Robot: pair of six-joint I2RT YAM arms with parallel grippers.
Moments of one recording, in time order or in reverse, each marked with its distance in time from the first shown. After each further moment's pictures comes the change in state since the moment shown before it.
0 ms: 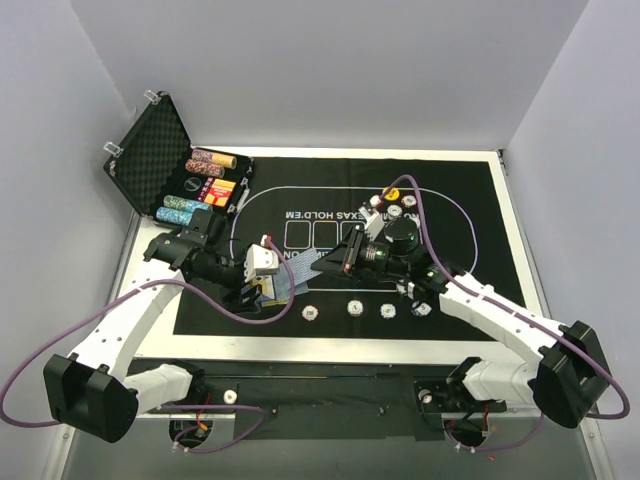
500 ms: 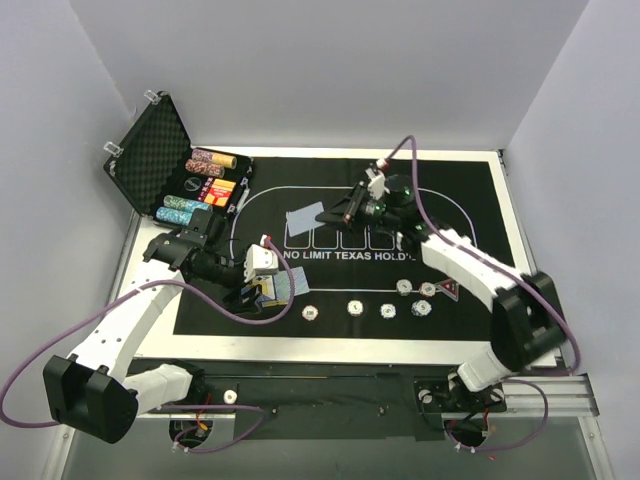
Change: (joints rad) left arm 0.001 -0.004 0.000 -0.002 0.018 0.000; right arm -0.199 0.265 0.224 0.049 -0.078 -0.006
